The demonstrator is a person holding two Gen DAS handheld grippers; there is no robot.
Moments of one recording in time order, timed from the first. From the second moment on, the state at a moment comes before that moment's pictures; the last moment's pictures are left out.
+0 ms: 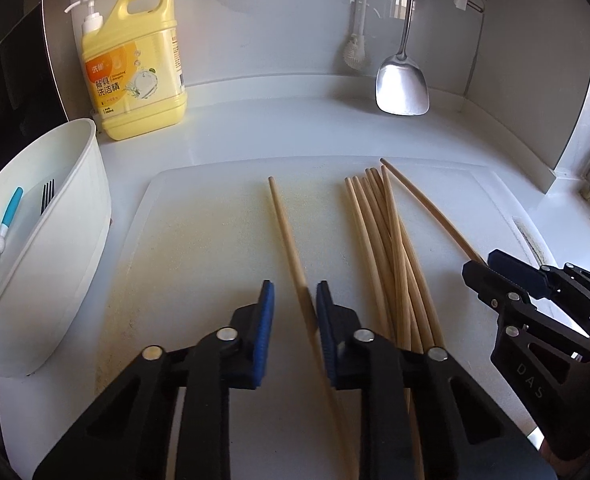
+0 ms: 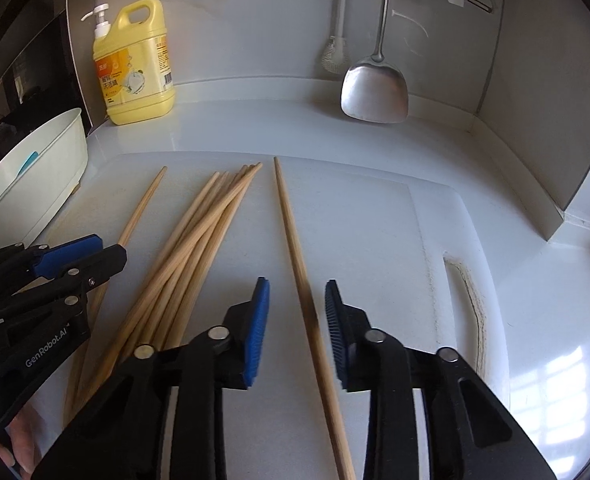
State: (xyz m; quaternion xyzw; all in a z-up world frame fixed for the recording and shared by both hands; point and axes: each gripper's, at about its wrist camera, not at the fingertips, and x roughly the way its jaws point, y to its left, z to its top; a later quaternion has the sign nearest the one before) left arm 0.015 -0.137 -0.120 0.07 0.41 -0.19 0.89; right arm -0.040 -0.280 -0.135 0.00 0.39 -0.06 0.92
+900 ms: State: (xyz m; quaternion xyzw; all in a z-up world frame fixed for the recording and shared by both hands) left arm -0.014 -0.119 -0.063 0.03 0.43 -0.20 0.88; right arm -0.076 -0.283 -0.083 0.04 0.38 -0.04 0.92
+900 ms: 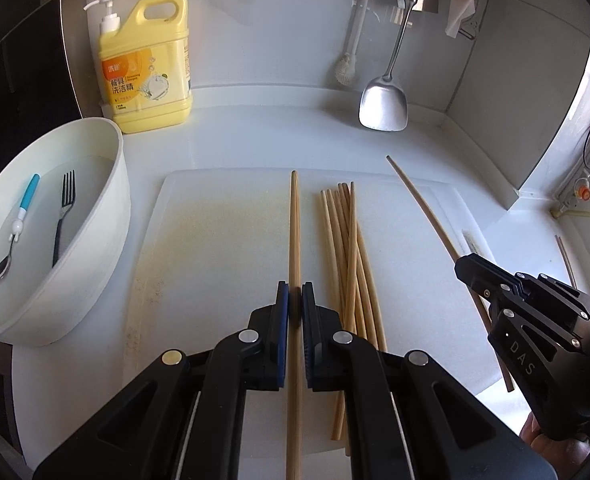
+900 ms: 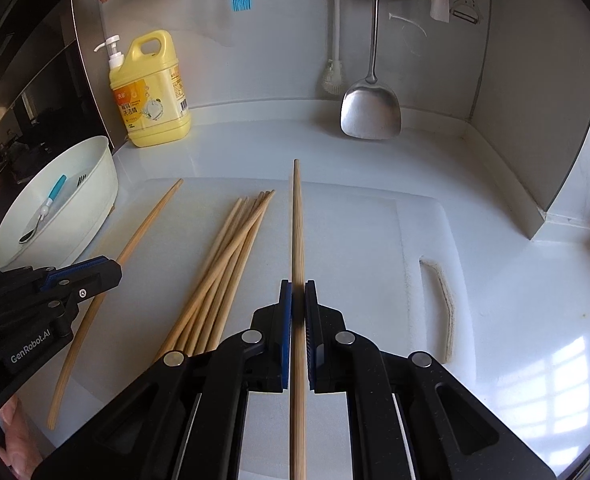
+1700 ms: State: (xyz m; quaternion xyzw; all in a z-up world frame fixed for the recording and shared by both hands) left arm 0.010 0.086 0.034 -0.02 0.39 -0.05 0.92; right arm -0.016 -0.109 0.017 0.00 0.33 0.13 0.93
